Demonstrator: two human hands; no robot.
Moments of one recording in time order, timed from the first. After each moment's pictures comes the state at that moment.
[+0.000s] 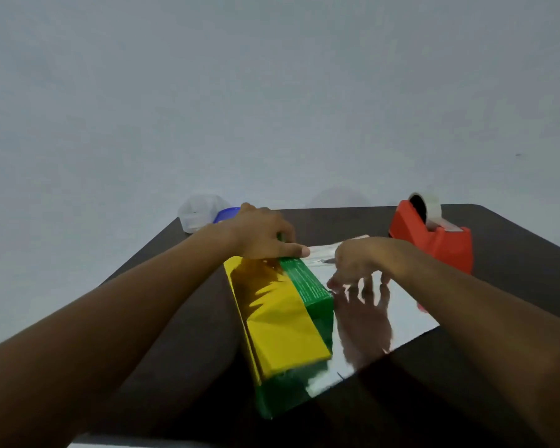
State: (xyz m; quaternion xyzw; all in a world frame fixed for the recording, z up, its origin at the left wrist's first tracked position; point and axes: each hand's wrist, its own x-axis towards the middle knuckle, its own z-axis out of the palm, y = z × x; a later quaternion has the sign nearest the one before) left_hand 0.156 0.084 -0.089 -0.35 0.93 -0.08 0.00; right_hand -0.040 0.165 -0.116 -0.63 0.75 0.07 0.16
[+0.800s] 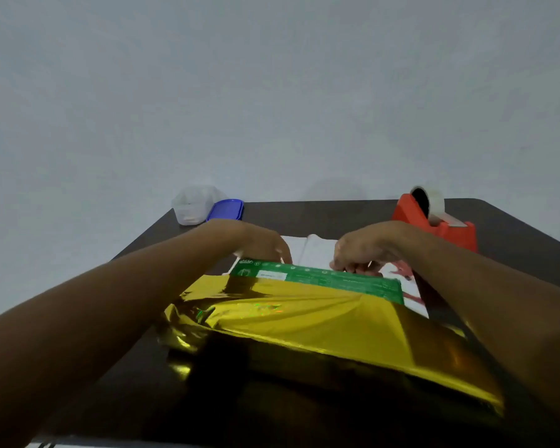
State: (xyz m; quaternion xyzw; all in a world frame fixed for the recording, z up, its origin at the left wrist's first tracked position) left_hand 0.145 0.065 -0.105 -0.37 0.90 0.16 0.19; right_hand -0.066 0.136 -0.125 -0.60 0.73 -0.01 0.33
